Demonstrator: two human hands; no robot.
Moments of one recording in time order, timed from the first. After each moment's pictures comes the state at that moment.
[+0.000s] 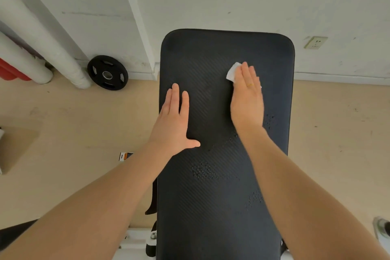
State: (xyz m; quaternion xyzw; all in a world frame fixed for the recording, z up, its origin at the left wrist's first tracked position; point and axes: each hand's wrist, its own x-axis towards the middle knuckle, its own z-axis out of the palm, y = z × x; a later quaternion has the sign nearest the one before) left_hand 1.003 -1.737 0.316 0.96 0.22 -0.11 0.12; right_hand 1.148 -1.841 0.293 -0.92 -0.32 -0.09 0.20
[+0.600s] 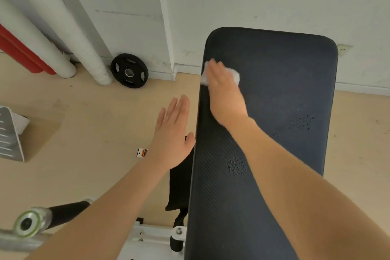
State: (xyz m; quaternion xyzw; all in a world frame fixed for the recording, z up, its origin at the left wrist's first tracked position) left_hand 0.915 -1.700 0.316 0.94 0.26 -0.02 0.23; right_hand 1.074 -1.750 0.305 -0.86 -0.51 -0.06 0.09
